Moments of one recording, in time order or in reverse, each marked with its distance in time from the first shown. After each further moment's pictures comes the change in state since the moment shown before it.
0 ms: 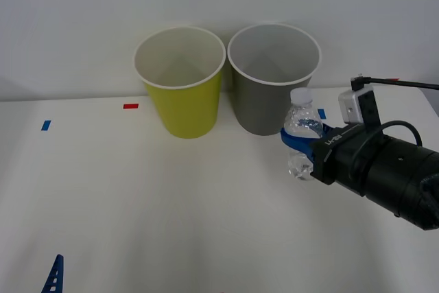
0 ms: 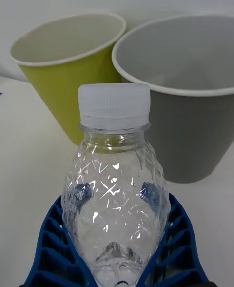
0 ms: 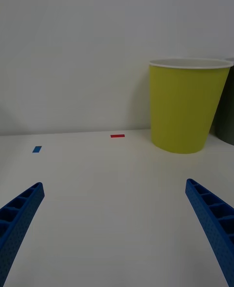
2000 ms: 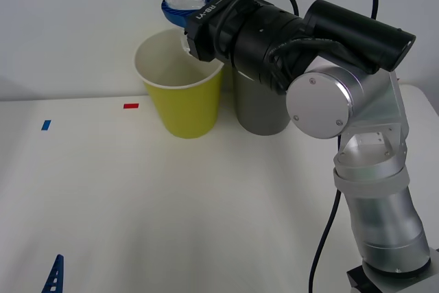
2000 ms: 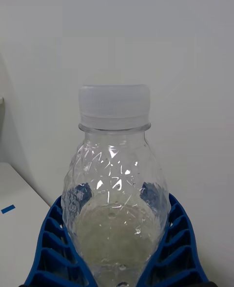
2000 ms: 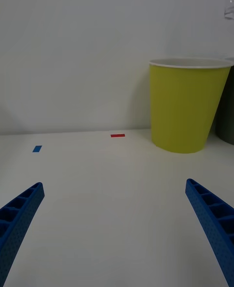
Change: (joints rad) right arm -0.680 0.141 0.288 0.448 0.240 -0.326 0.047; left arm 0.000 0.000 0.000 0.000 0.000 0.000 0.000
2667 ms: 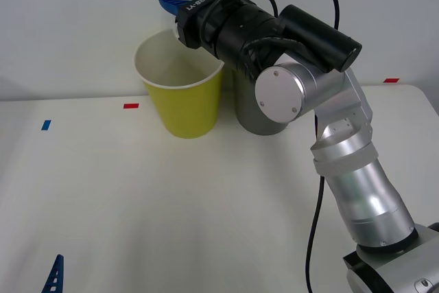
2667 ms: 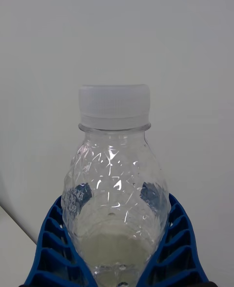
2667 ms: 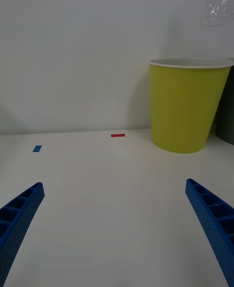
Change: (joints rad) right arm -0.095 -0.015 0.057 0.278 -0.026 -0.303 -0.001; left arm 0.000 0.000 0.000 0.000 0.000 0.000 0.000
